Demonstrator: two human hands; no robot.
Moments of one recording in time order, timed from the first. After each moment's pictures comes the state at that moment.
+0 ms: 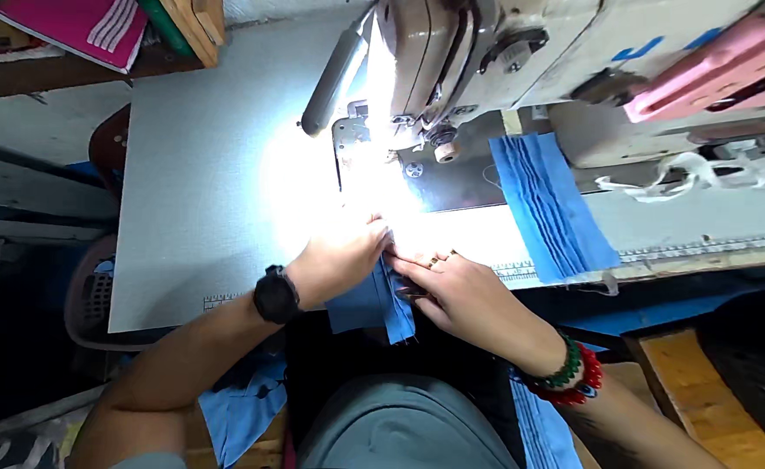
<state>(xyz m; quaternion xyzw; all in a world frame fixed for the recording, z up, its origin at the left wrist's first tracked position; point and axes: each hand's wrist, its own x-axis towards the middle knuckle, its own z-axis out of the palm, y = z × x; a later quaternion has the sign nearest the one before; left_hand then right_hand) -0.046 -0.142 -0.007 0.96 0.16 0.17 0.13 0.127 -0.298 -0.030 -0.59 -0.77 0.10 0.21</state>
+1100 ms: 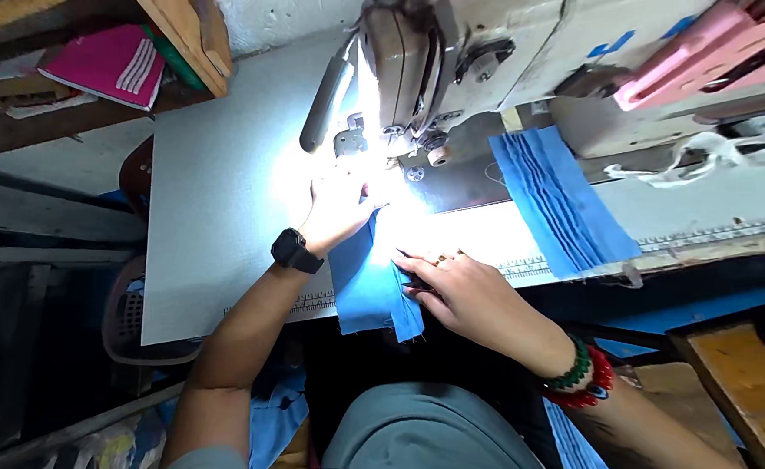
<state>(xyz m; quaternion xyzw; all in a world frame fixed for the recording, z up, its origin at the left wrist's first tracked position) -0.020 -0.083 -0.013 0.92 0.31 0.12 0.21 0.120 -0.298 -0.037 -0.63 -0.73 0.11 0.23</state>
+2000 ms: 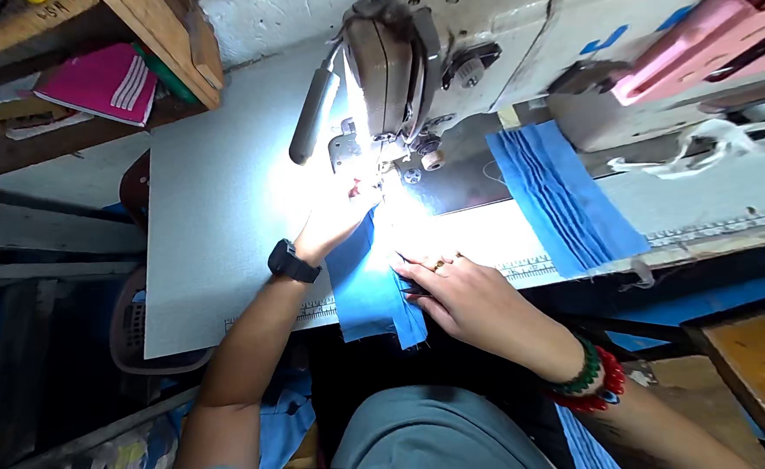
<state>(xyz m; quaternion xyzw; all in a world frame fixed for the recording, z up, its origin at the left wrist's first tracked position) -0.019 -0.079 -0.021 0.84 0.25 0.24 0.41 0.119 -0.299 -0.036 -0.62 -0.74 0.09 0.22</state>
